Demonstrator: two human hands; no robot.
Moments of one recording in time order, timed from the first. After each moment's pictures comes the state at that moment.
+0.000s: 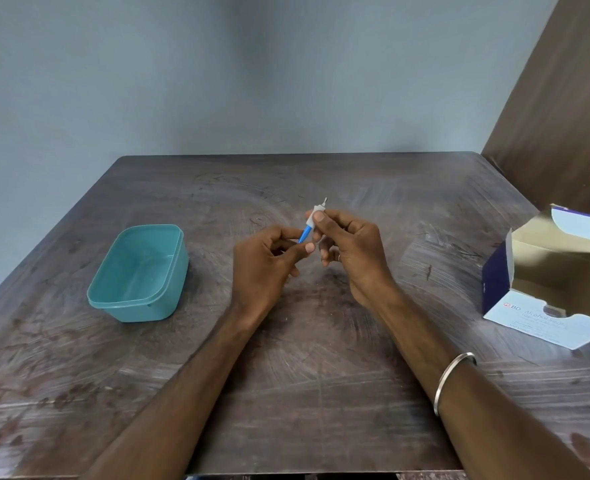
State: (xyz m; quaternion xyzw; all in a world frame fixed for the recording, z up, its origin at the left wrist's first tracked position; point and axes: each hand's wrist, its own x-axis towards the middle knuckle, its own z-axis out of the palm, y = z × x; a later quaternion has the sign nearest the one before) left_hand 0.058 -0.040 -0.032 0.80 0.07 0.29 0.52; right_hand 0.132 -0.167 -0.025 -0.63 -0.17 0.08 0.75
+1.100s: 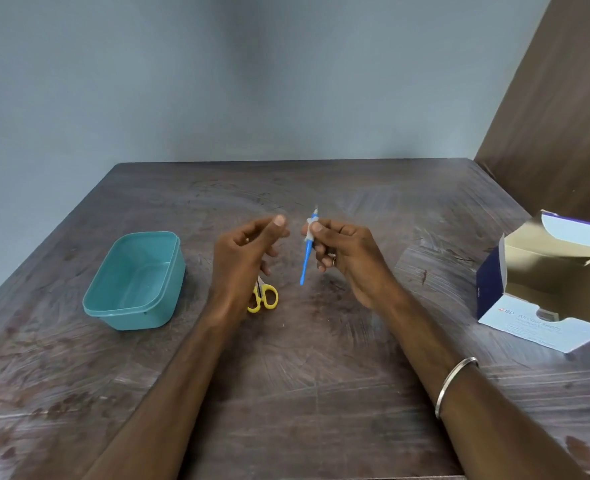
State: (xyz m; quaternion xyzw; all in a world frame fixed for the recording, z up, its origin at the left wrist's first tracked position) left_hand 0.053 -0.029 -0.007 0.69 0.15 0.25 0.66; right_hand 0.136 -0.176 -0.017 -0.61 -0.21 0.17 0.74
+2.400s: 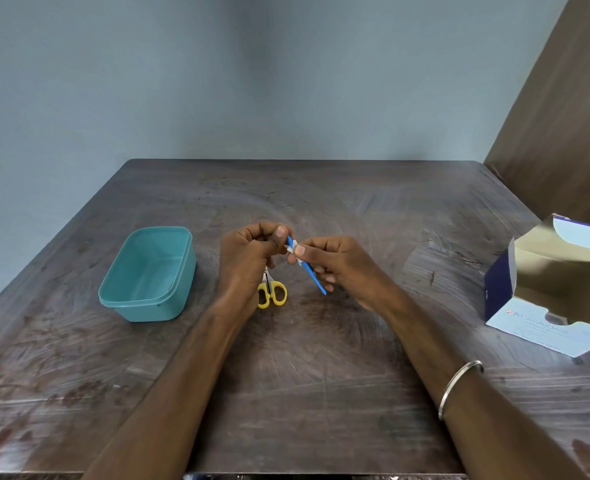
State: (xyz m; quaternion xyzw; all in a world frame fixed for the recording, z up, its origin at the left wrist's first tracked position) left_hand 0.055 -0.022 -0.010 0.67 0.19 0.24 0.68; right_hand 0.126 -0.169 -0.018 -0.70 -0.30 0.22 0.60
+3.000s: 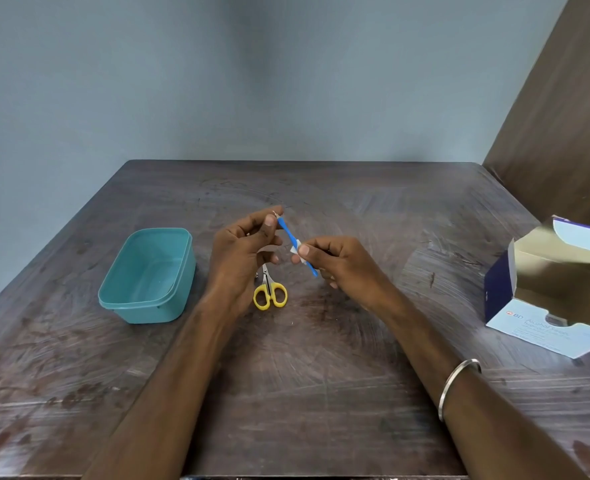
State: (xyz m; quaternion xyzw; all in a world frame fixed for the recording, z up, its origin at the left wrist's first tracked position) left_hand 0.054 -0.010 -0.006 0.59 0.13 0.21 0.77; right_hand 0.126 -0.171 -0.018 -0.75 -0.32 0.15 0.57
